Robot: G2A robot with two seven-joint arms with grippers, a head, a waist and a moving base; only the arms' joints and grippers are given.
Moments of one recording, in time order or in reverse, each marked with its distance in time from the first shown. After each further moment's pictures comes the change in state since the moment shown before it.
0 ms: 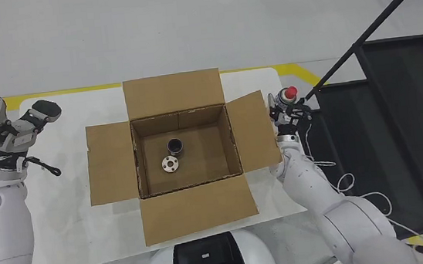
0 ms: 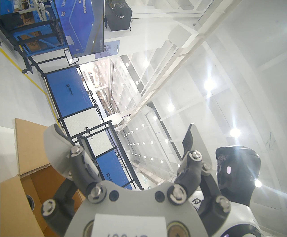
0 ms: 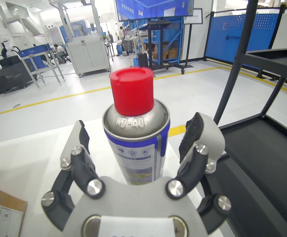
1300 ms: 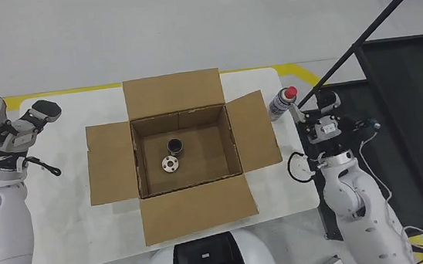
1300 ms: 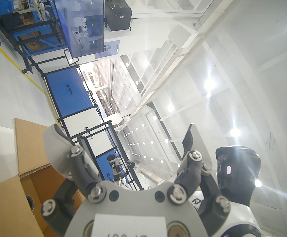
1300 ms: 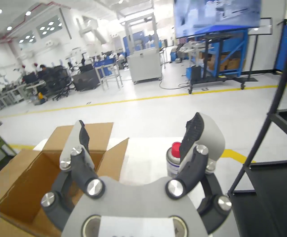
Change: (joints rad) left arm 0.000 0.000 0.000 0.000 0.000 0.000 0.000; right arm -0.864 0.164 0.458 -1.590 -0.188 -0.254 0.830
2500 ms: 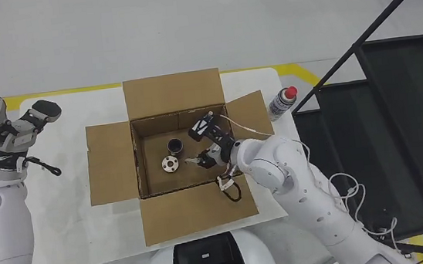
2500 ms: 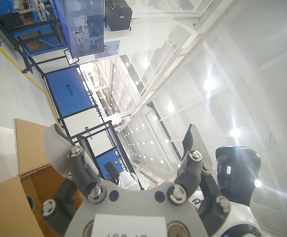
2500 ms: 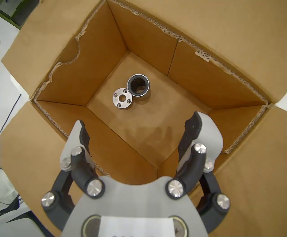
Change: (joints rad) left arm 0.000 0.000 0.000 0.000 0.000 0.000 0.000; right arm 0.499 -0.039 -0.552 0.120 -0.044 0.060 1.107
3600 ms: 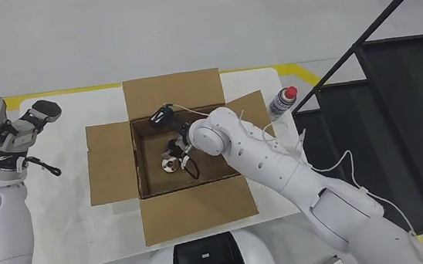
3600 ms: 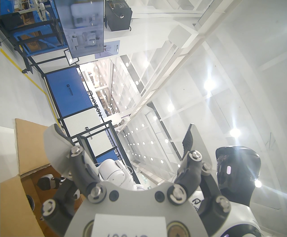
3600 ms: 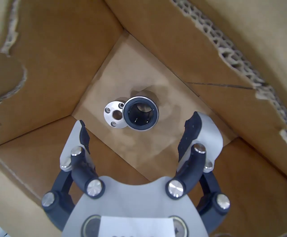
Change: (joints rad) left arm 0.000 0.000 0.000 0.000 0.000 0.000 0.000; right arm 0.552 -0.184 -0.417 0.728 0.229 0.129 0.030
